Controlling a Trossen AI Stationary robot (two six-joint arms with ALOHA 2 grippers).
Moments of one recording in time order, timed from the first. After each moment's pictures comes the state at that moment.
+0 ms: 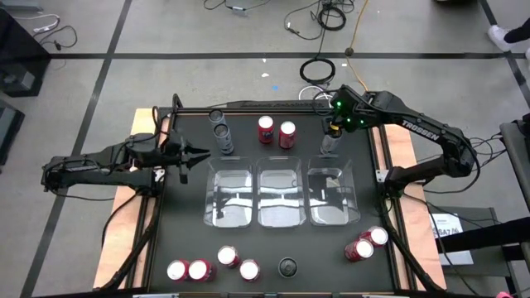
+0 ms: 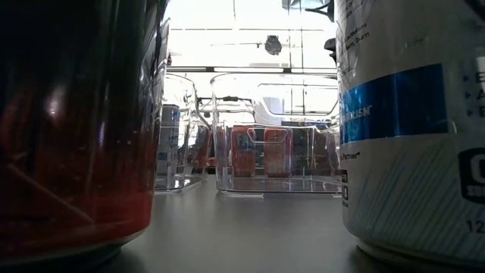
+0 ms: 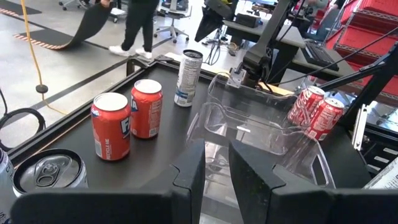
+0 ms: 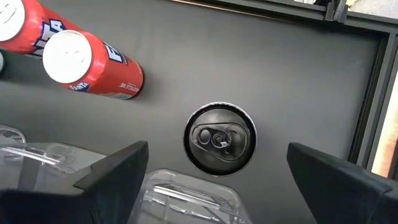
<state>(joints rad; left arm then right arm) 0.12 0.51 0.58 -0.30 -0.07 -0.23 -0.57 1.30 1.29 -1.18 0.16 0.77</state>
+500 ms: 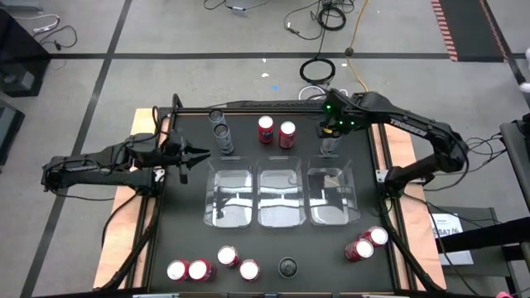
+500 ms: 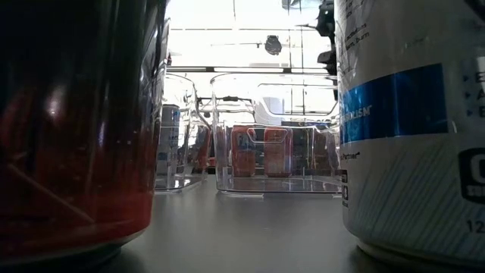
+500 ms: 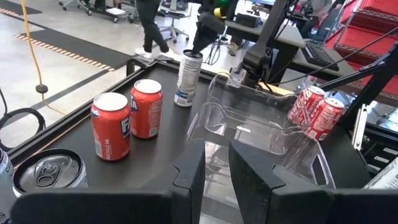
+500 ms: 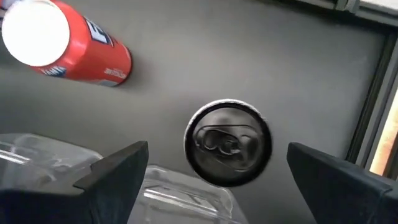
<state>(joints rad) 0.12 0.51 0.58 -0.30 -0.07 -0.23 -0.55 1.40 1.29 -1.18 0.16 0.74</state>
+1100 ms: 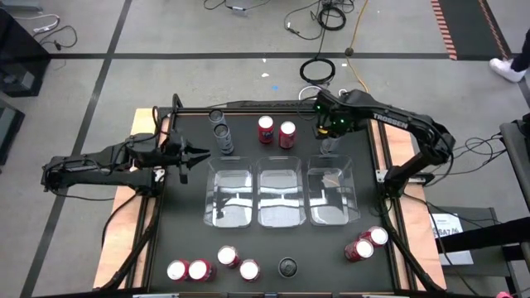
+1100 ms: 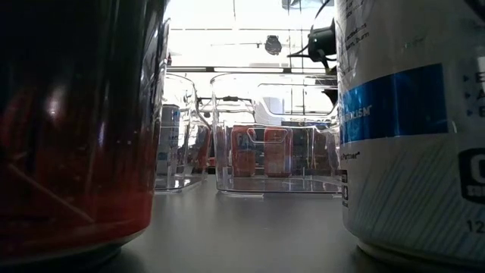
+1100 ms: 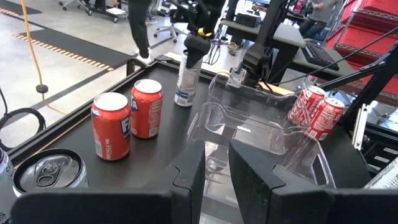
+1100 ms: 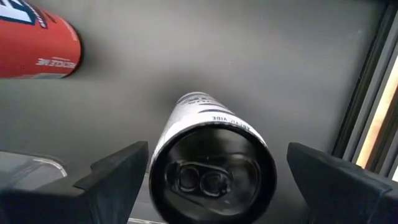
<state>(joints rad) 0.12 0.51 0.58 -0.30 -0.07 -0.23 -0.60 1.54 1.29 -1.21 0.15 0.74</state>
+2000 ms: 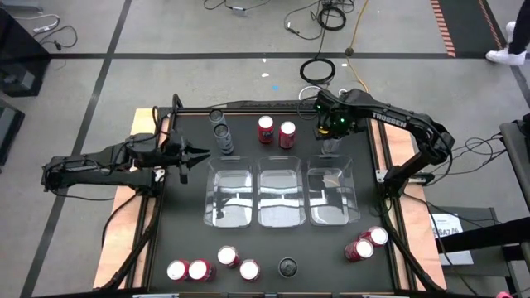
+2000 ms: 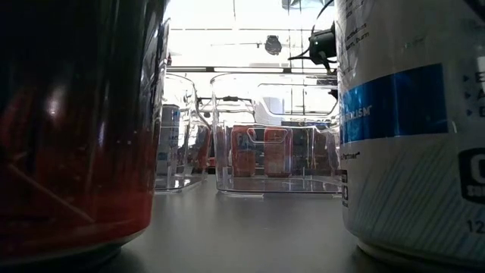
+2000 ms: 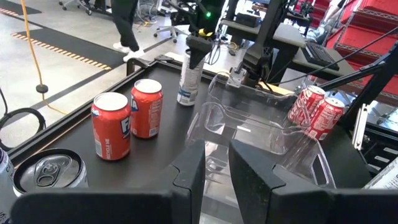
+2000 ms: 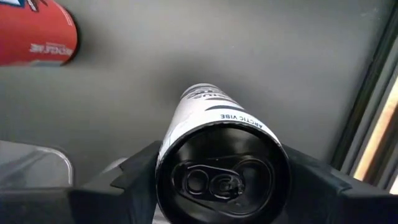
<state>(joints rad) 0.12 0.51 0.58 -0.30 -0.07 -0.23 -0.62 1.53 1.29 -1.24 0.09 0.74</state>
